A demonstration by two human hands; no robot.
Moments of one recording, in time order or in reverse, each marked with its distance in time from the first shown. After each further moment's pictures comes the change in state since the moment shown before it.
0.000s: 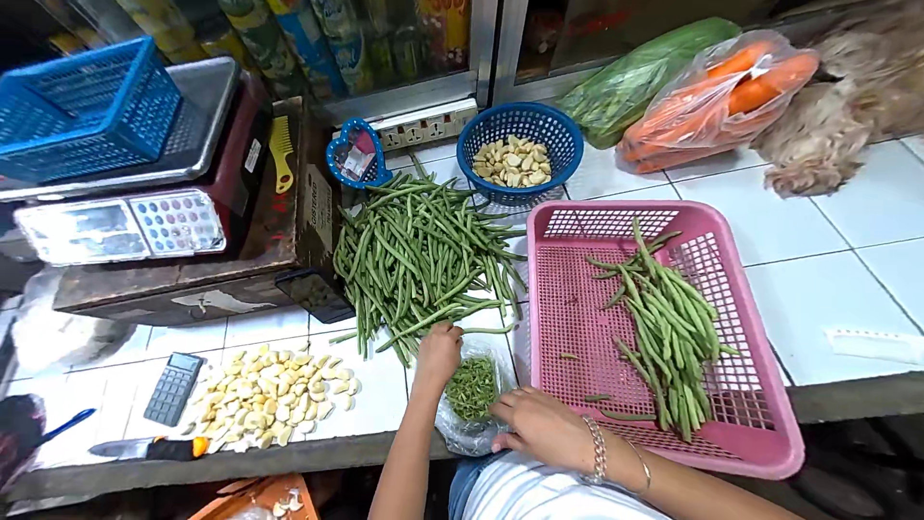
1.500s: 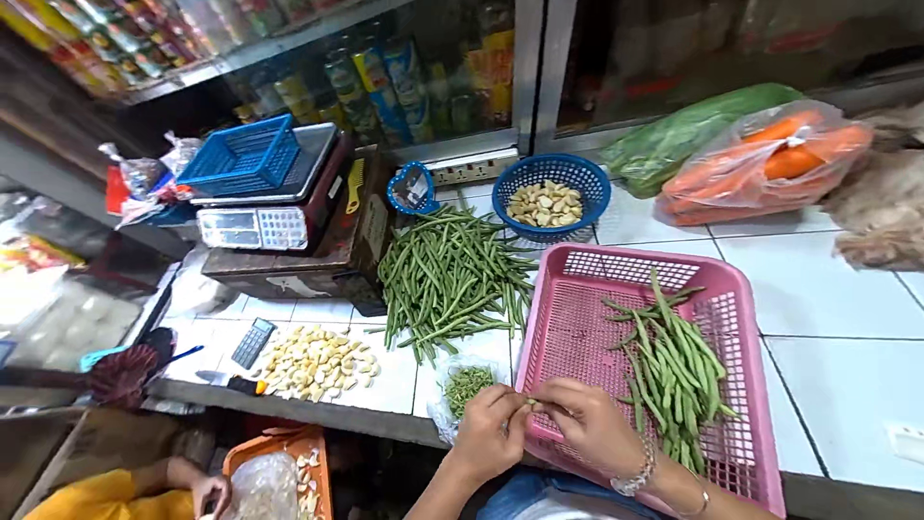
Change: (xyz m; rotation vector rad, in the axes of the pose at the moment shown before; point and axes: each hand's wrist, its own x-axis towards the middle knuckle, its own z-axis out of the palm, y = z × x) left_hand -0.117 0.117 0.032 -0.287 0.861 0.609; right_hand -0.070 0.043 -0.009 0.233 1.074 -0.522
